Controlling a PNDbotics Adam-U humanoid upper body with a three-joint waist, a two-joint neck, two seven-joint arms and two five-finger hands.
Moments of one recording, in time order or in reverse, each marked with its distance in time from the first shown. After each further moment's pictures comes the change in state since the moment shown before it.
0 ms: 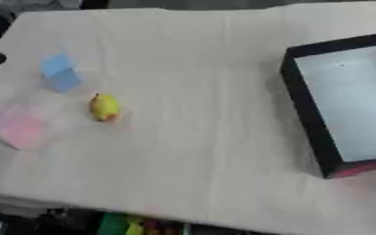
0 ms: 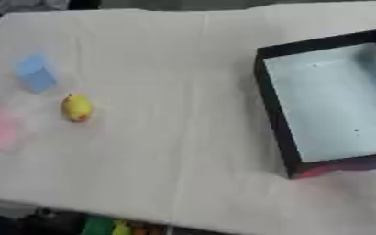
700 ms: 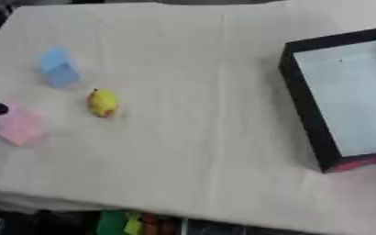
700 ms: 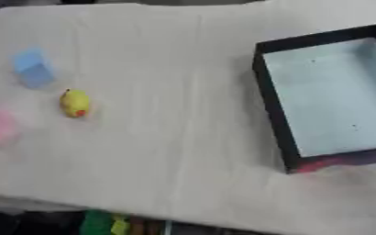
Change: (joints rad) left arm 0.040 0.023 -0.045 0.030 -0.164 0.107 -0.235; right arm 0.016 -0.102 -0.046 0.000 -0.011 0.001 -0.073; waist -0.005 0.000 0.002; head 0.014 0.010
